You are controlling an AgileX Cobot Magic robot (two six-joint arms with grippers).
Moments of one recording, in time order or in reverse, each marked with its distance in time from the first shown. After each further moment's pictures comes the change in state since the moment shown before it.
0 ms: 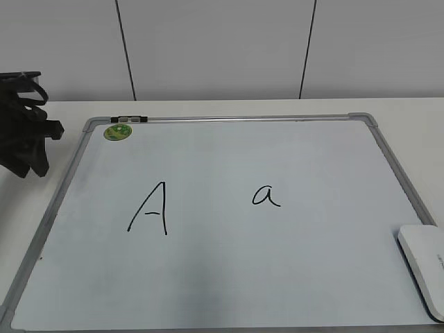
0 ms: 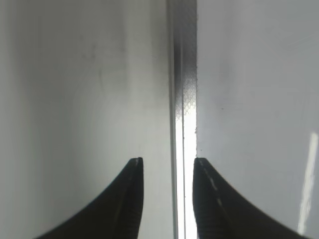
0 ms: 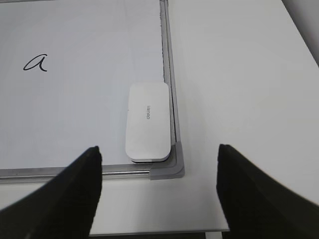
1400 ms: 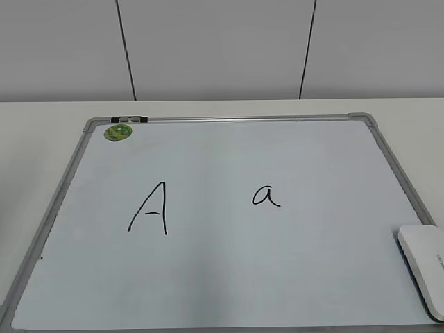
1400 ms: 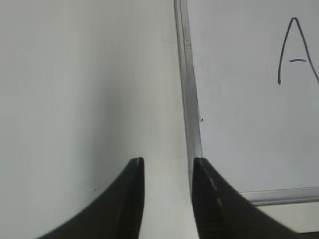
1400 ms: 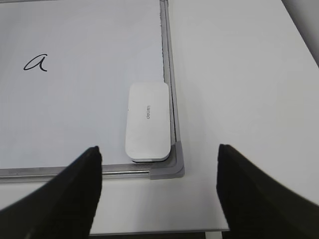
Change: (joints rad) left arm 0.000 -1.090 0.637 0.083 -0.023 0.004; right arm 0.000 0.000 0.000 0.000 0.000 0.000
